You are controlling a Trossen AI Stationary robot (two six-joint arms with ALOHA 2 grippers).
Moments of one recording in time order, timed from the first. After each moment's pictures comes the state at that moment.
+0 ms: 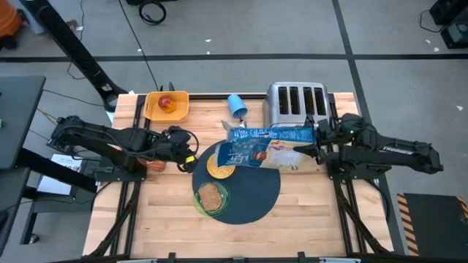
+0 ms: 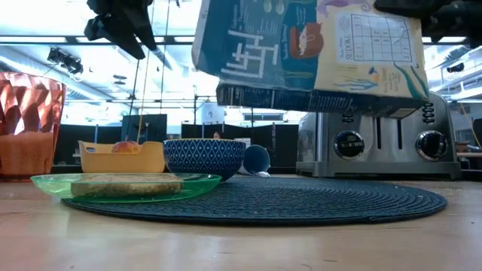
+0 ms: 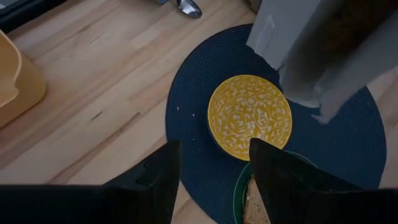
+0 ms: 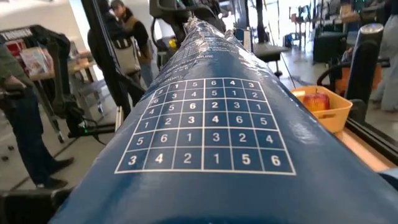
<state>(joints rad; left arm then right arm) -0.22 1.19 1.11 -0.95 -0.47 -0.92 -0.28 0.40 0.37 0.03 -0.37 0.15</state>
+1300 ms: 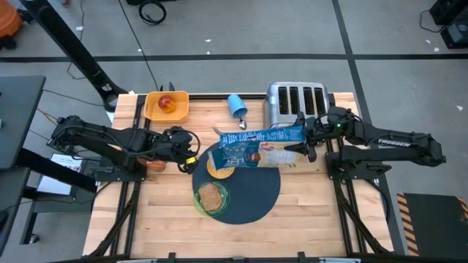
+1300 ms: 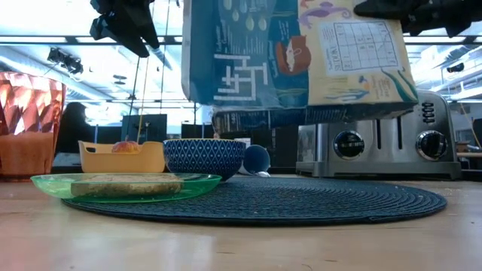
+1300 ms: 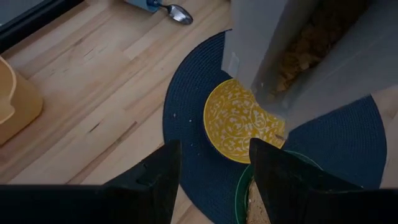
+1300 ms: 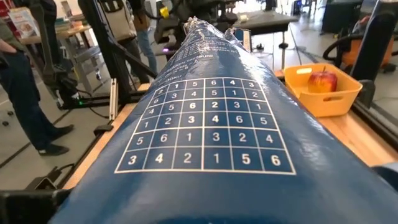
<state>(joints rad) -0.22 1.19 1.11 -0.92 -0.48 -0.85 -0.27 0.64 0.52 -0.04 -0.40 0.07</state>
